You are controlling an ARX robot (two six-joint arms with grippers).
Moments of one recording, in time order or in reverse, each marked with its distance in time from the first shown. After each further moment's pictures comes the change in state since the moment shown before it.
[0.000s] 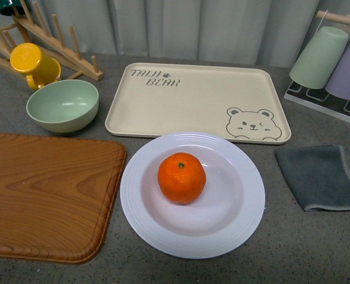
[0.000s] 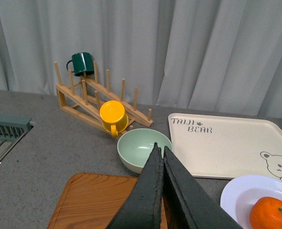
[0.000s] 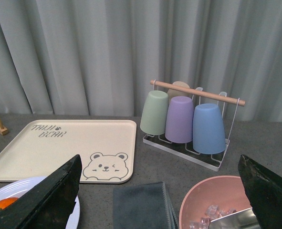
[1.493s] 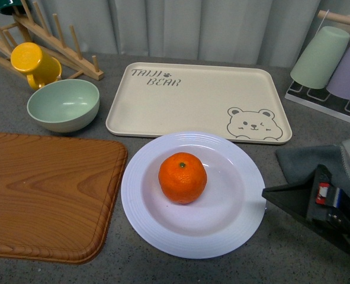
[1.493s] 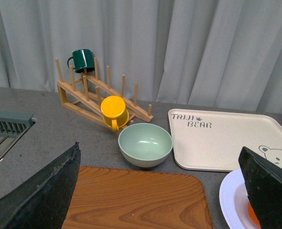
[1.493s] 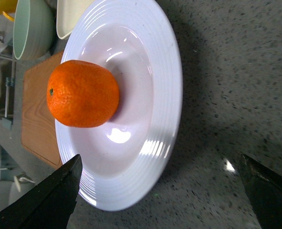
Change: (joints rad) left arm 0.000 -0.207 0.000 -0.214 0.002 0.002; right arm 0.054 2.067 0.385 0.903 -0.669 0.505
